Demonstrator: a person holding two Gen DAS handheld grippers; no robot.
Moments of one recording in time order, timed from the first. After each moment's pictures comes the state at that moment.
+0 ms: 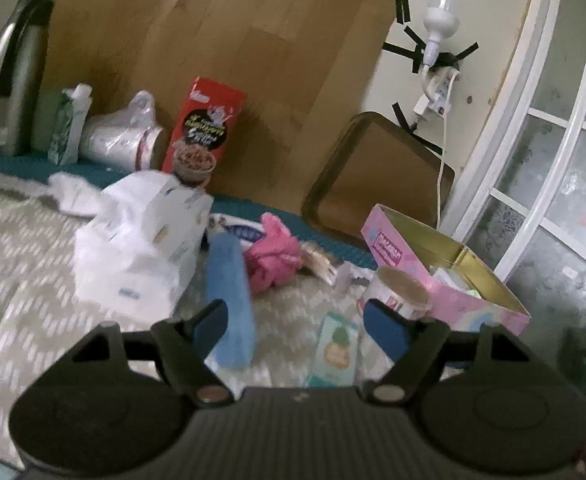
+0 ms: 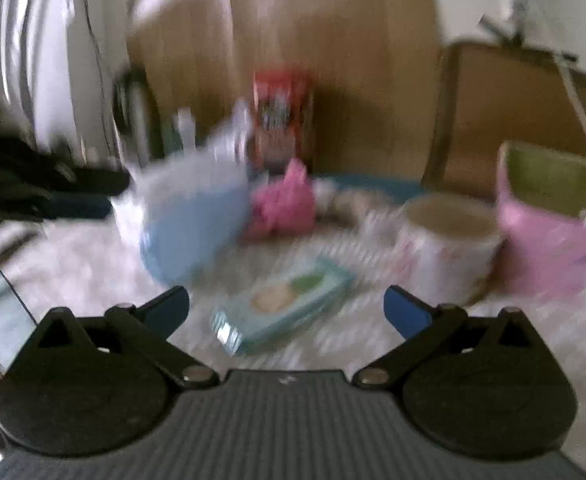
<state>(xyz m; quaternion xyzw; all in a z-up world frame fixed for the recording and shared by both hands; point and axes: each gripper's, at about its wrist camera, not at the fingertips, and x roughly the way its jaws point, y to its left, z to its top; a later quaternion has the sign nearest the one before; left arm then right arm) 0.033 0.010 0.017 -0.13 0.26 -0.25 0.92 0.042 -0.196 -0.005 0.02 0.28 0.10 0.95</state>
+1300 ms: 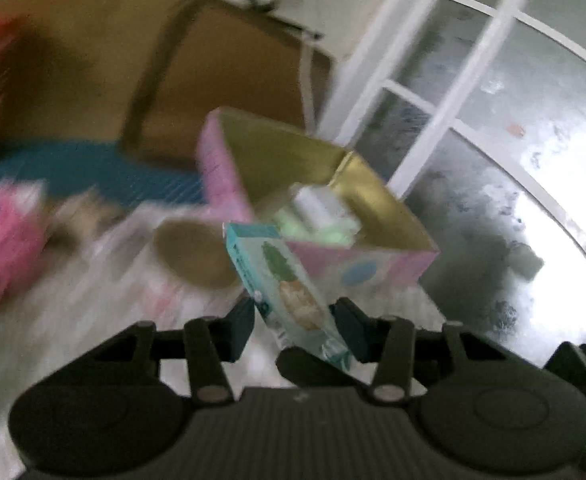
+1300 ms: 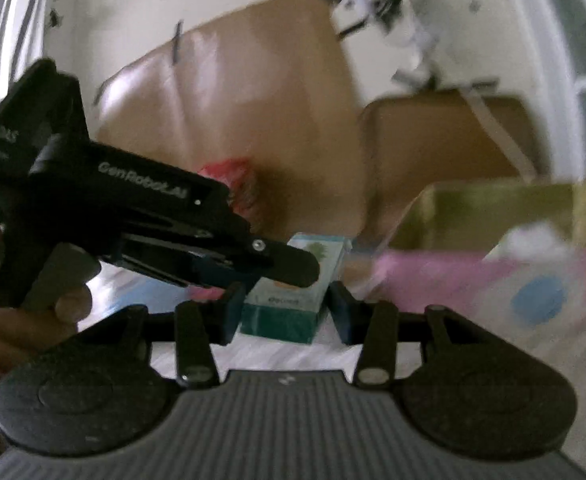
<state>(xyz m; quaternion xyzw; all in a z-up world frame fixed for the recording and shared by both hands) 0.076 -0.160 0.023 -0.08 0.38 -0.41 0.82 -0.025 -0.296 0.015 0.09 0.14 0.06 0.98</state>
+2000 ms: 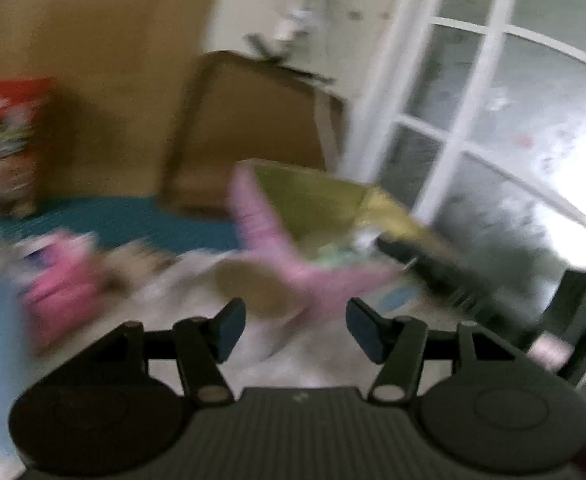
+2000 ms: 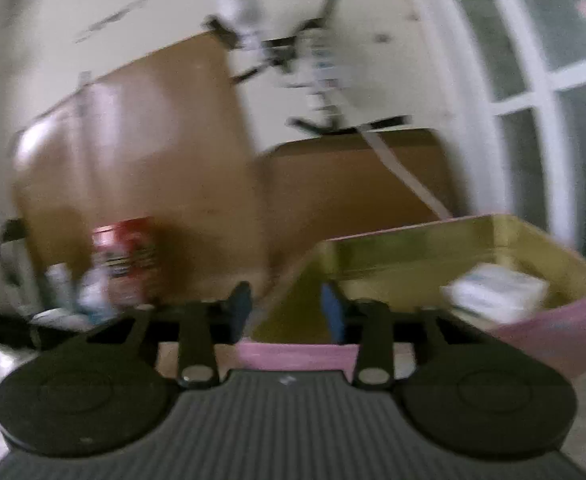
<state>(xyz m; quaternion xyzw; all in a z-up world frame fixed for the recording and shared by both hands) 0.071 -0.159 0.034 -0.04 0.29 -0.40 0.87 0.003 -0.334 0.024 0.11 0.10 -0.02 0.99</state>
